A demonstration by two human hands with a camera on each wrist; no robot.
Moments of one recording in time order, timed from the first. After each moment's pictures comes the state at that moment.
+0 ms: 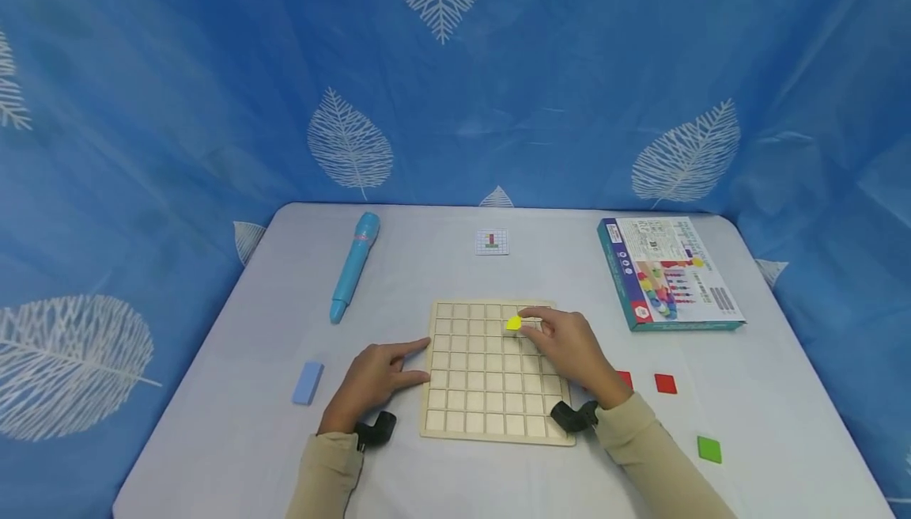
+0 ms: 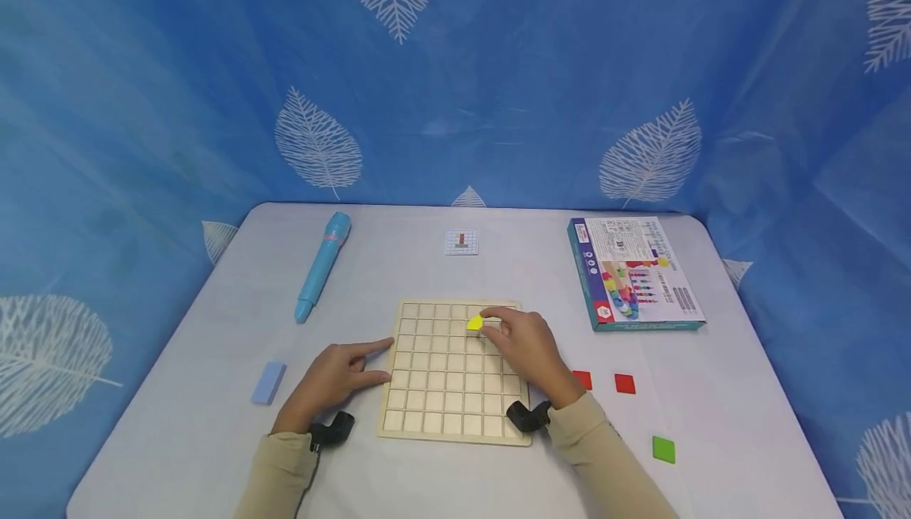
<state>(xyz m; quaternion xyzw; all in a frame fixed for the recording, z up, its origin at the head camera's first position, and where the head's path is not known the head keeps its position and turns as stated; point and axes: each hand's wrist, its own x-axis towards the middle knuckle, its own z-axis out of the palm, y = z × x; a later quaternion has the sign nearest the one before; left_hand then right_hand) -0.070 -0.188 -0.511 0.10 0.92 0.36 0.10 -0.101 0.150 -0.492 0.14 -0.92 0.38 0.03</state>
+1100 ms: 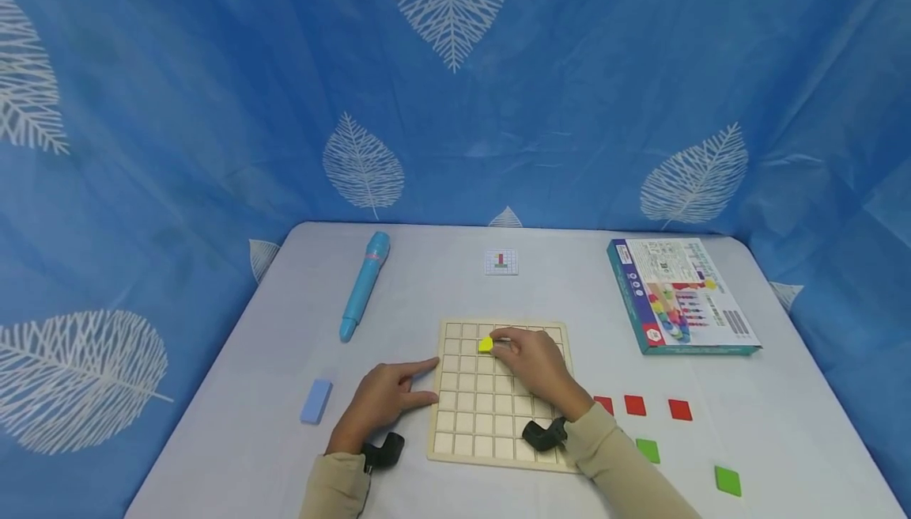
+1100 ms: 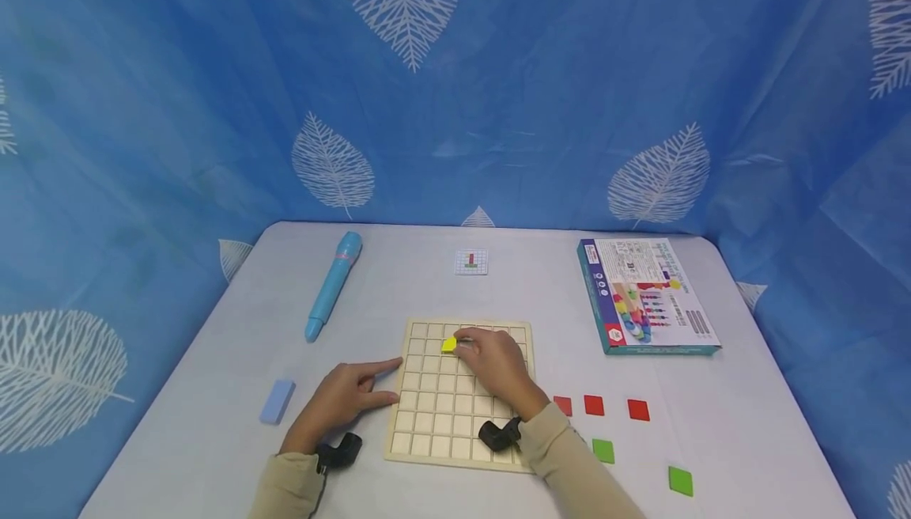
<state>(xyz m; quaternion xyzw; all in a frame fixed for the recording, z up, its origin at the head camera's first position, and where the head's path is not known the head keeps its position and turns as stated) -0.075 -0.190 -0.515 0.10 0.92 0.35 0.12 -0.120 0.095 -0.524 0.16 -0.91 0.38 0.01</state>
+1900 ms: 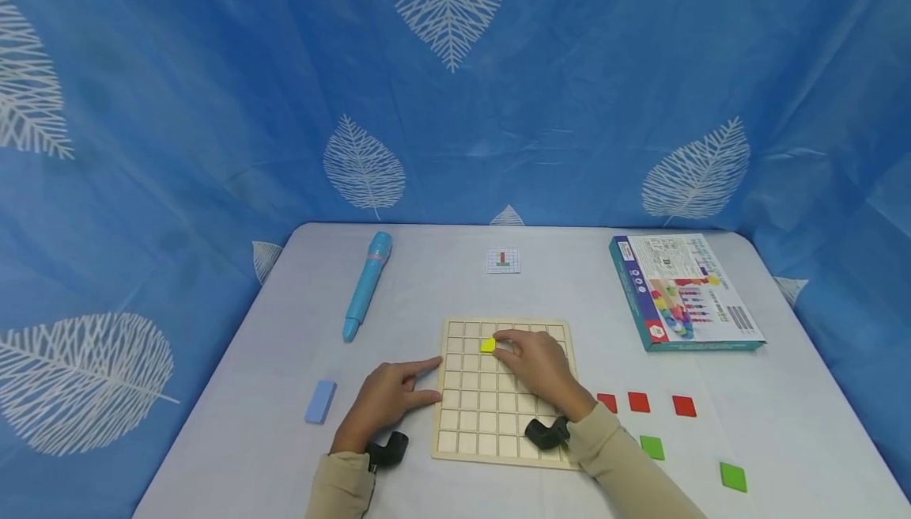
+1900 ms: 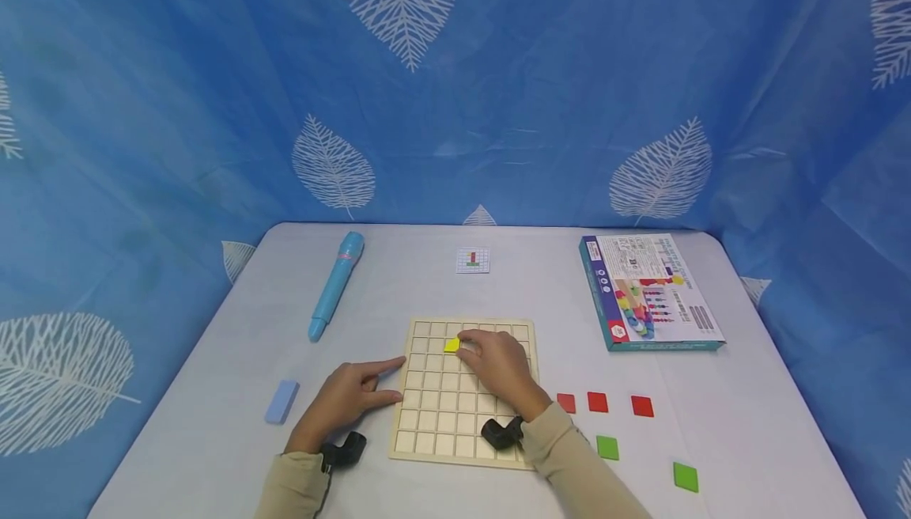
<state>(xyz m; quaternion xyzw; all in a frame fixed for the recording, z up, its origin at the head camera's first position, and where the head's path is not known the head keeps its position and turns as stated) -0.073 -0.188 -0.517 0.10 0.92 0.36 0.11 -0.116 0.094 -0.527 0.16 -0.93 0.34 0.04</state>
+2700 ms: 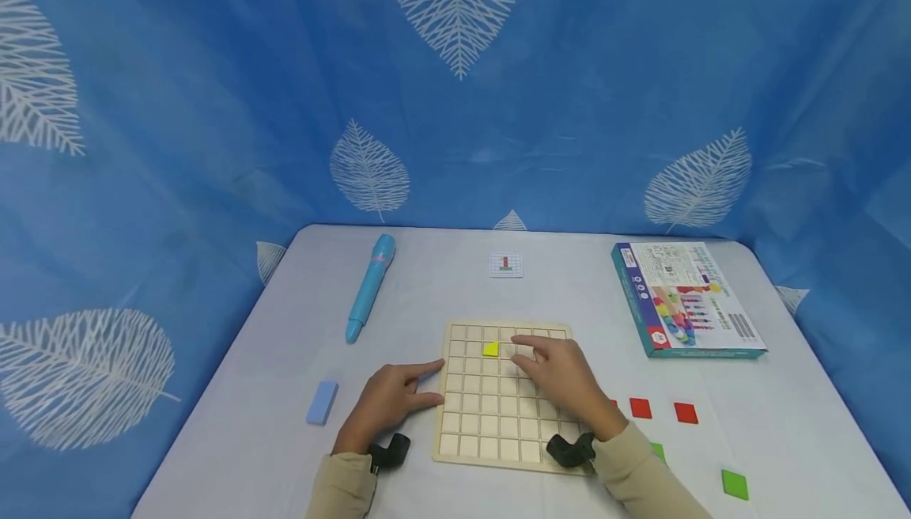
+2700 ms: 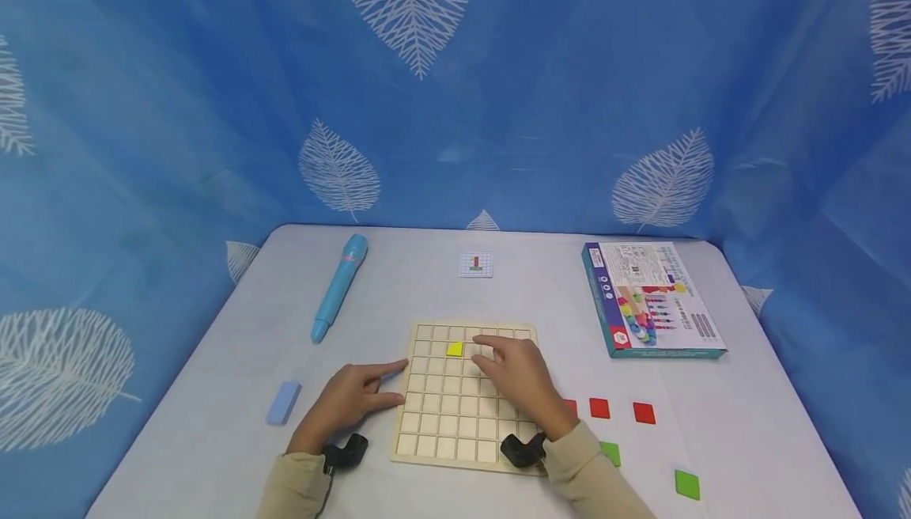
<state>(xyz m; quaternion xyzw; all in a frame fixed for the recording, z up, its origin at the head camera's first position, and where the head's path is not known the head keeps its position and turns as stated) -0.075 -0.193 -0.514 0.11 0.92 0.36 0.11 -0.096 0.115 -0.493 0.12 -0.90 0.41 -0.01</state>
